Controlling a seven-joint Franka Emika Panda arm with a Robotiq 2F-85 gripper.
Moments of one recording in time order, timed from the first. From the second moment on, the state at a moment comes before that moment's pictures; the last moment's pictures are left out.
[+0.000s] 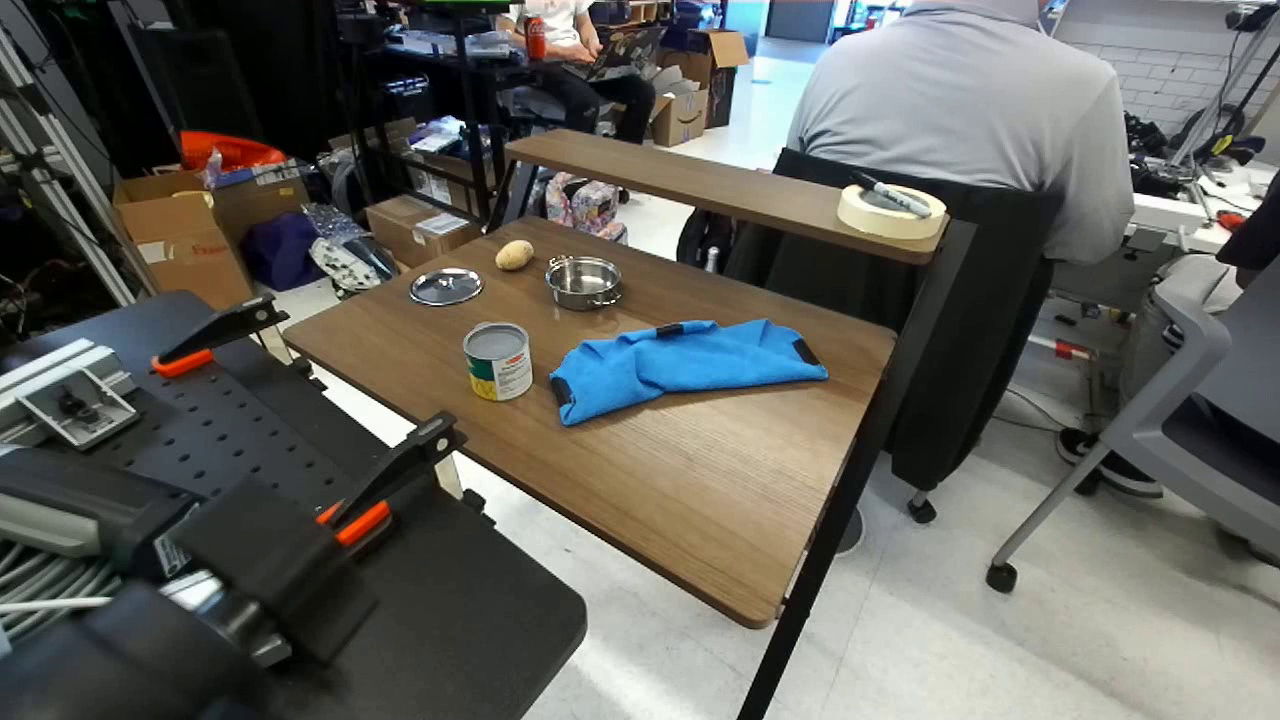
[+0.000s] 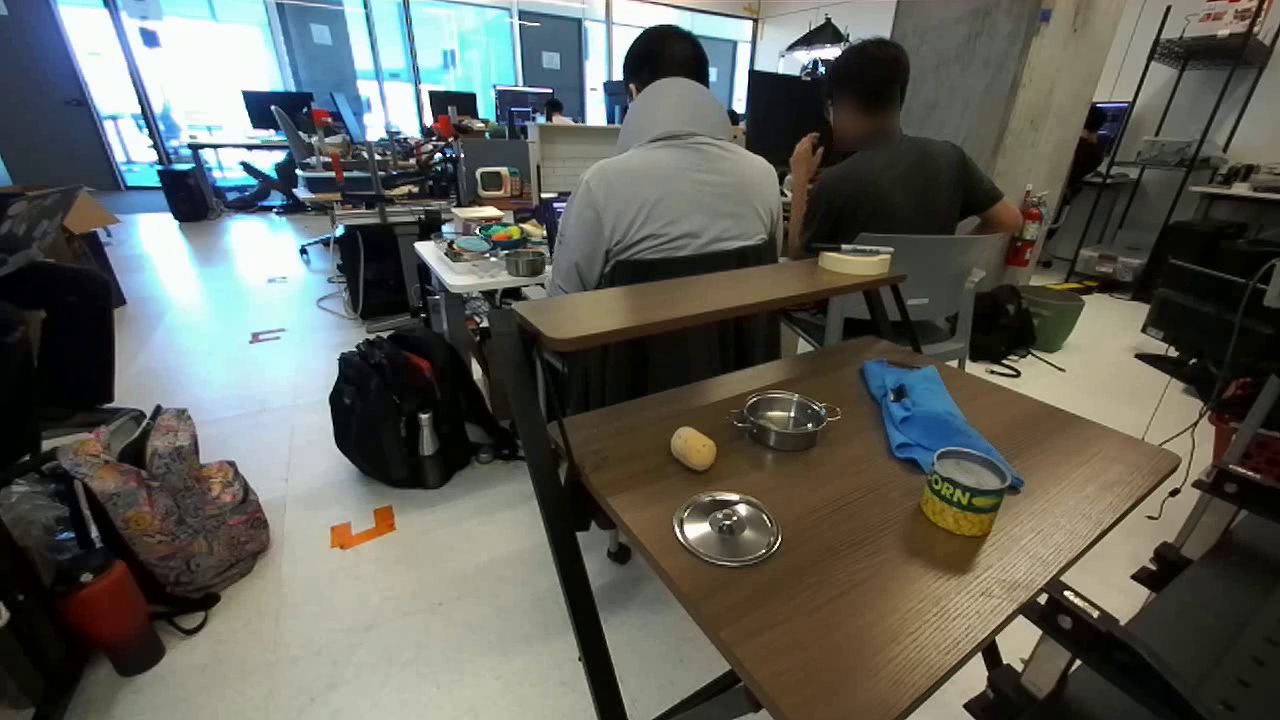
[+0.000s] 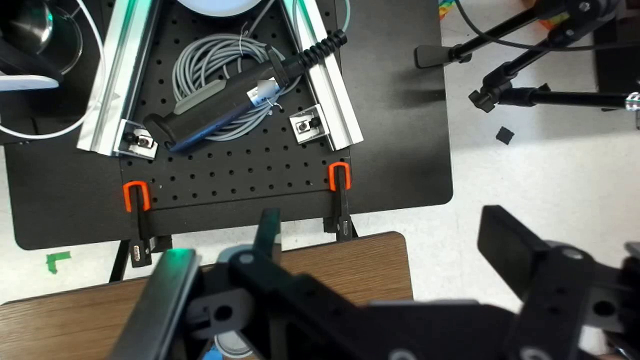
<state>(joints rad) 0.09 -0.60 0.04 -2.51 0.18 1.63 0.10</state>
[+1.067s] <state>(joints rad) 0.08 -0.32 0.06 -2.48 -0.26 1.91 -0.19</state>
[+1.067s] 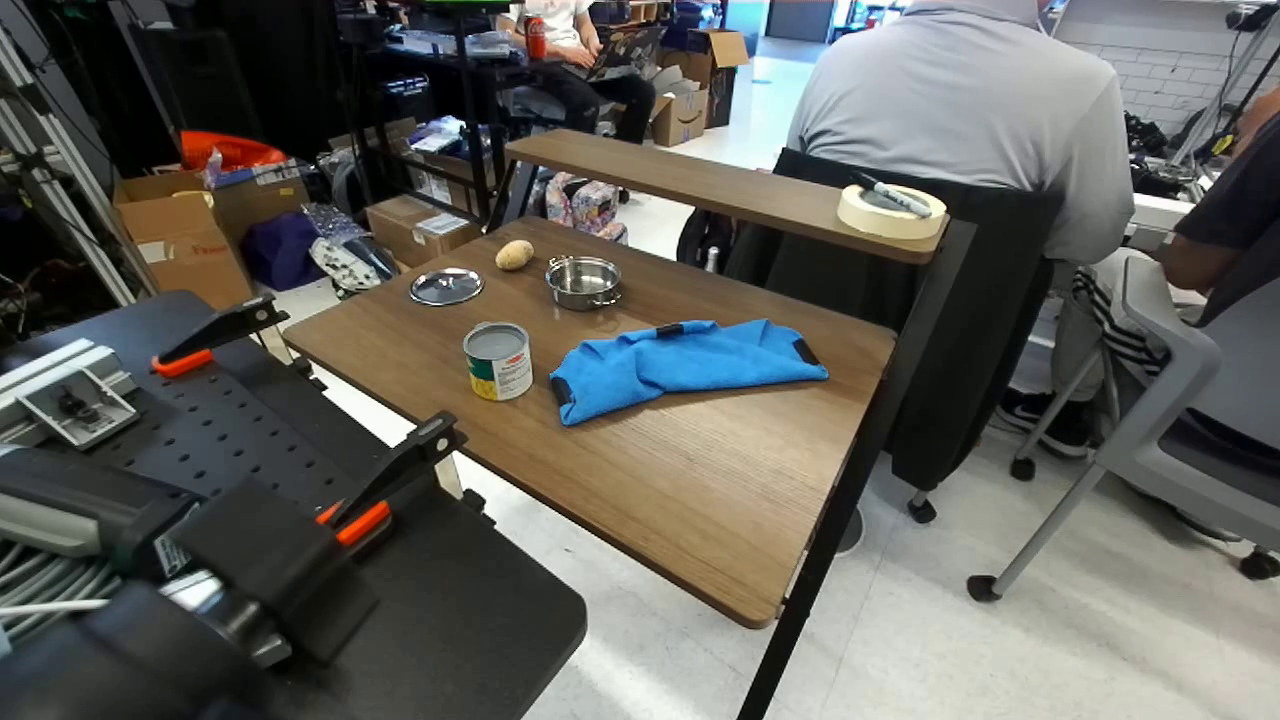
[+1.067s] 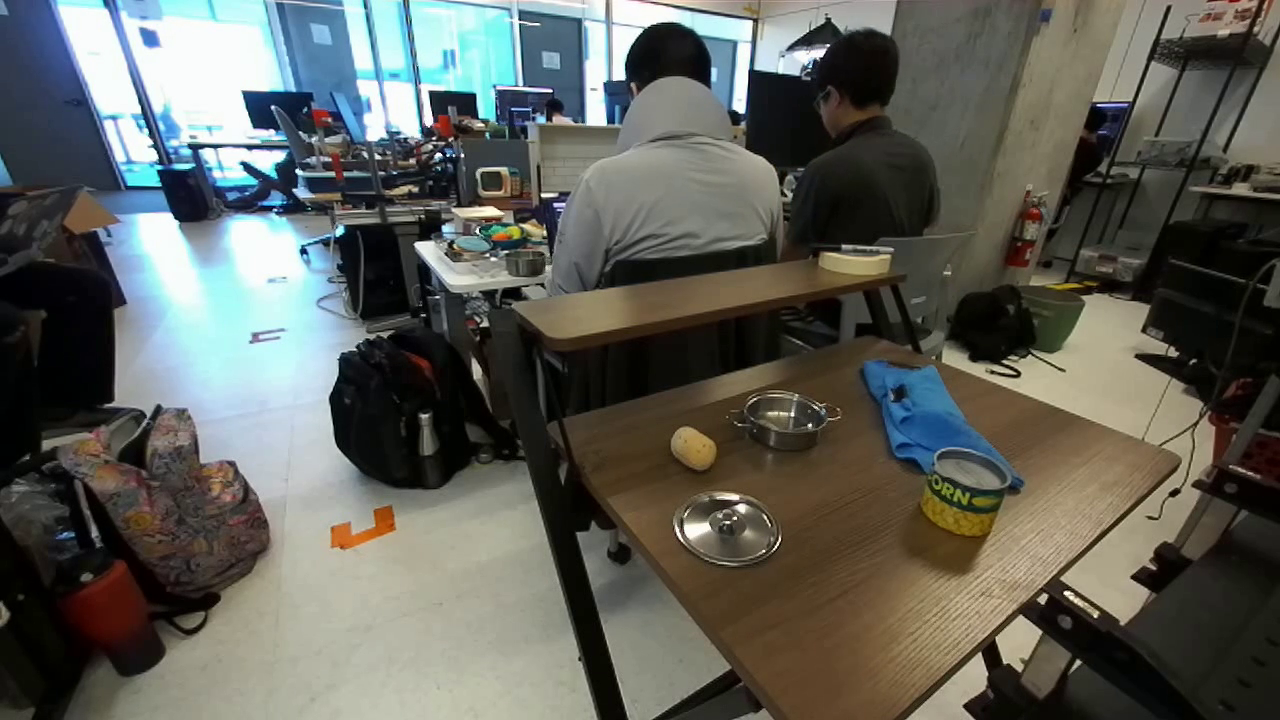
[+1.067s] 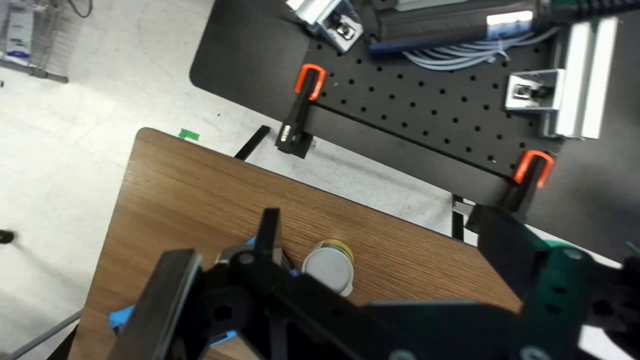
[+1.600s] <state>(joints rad) 0.05 -0.15 0.02 -2.45 -0.45 2.00 -0.37</state>
